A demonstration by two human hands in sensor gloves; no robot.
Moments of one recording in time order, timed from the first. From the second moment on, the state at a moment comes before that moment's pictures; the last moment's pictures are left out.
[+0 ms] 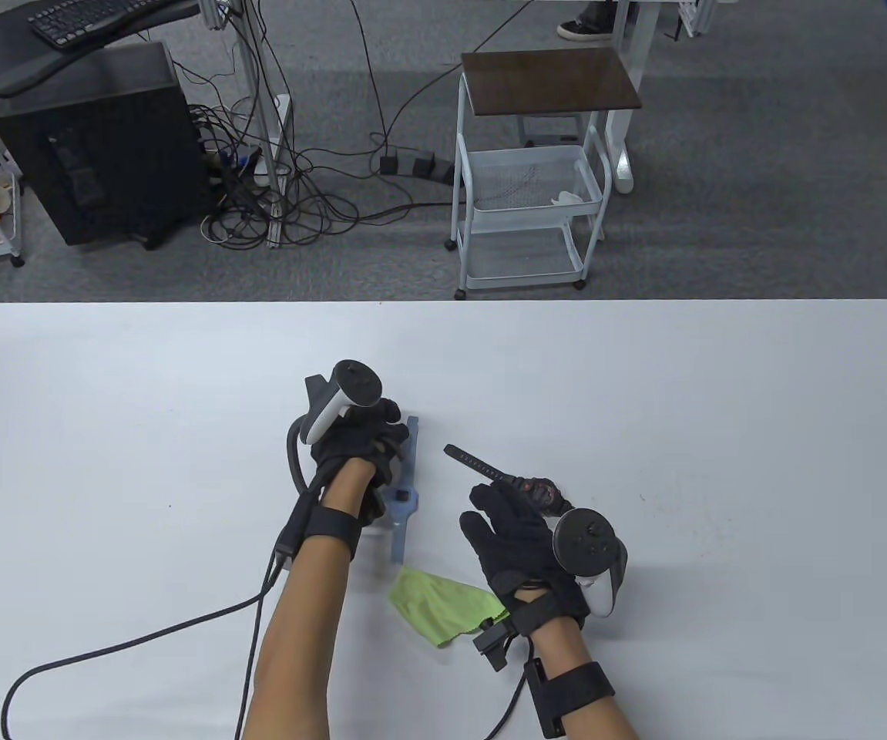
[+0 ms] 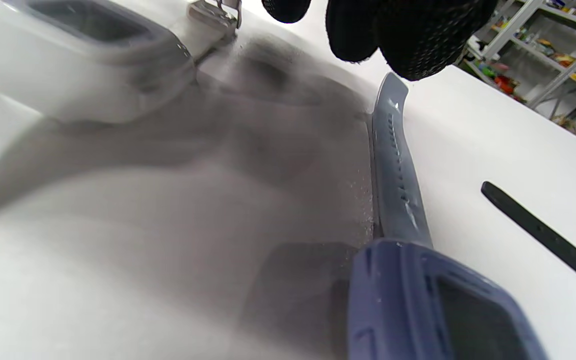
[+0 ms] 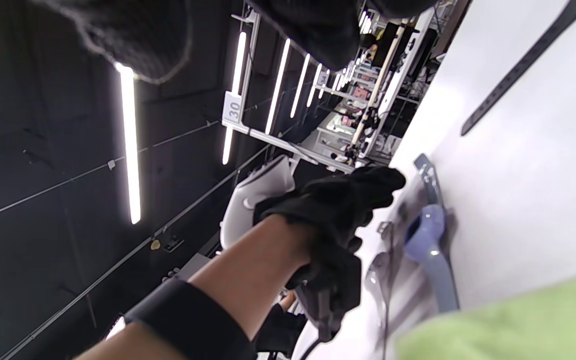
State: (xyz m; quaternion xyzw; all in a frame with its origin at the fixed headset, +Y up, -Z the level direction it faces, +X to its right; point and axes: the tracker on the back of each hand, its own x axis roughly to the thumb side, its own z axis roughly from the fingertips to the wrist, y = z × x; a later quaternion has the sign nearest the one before) left_hand -0.162 -0.766 -0.479 -0.23 0.04 0.24 0.94; right_hand 0.100 -0.763 -0.310 0.13 0.00 0.80 0.59
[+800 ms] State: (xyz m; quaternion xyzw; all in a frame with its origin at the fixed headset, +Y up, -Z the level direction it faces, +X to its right) left_hand -0.189 -0.715 -0.310 -0.11 -0.28 0.29 0.91; right_hand 0.113 -0.762 -0.314 0.14 -0.02 0.77 0.63
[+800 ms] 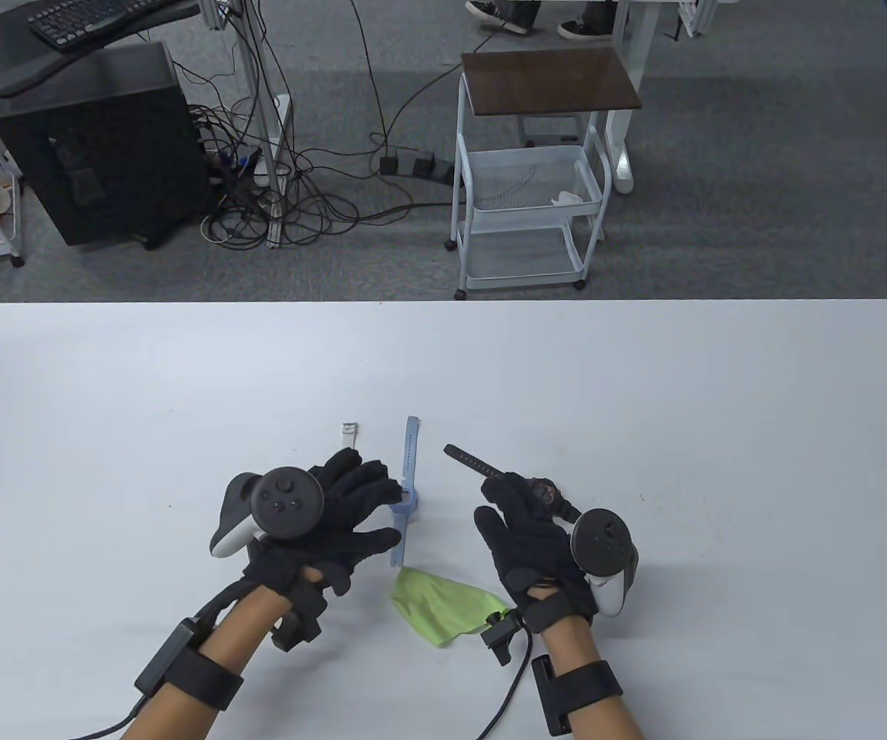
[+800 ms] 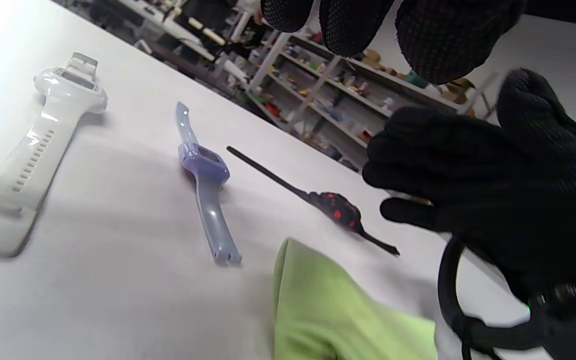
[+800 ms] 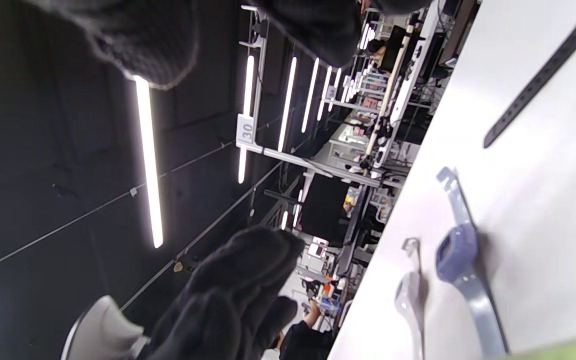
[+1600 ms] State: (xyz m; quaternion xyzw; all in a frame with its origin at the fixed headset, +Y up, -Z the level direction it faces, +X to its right) left_hand -0.133 -0.766 -0.269 -0.09 -0.39 -0.04 0.91; right_hand 0.116 -0.767 -0.316 0.13 -0.02 0.77 0.62
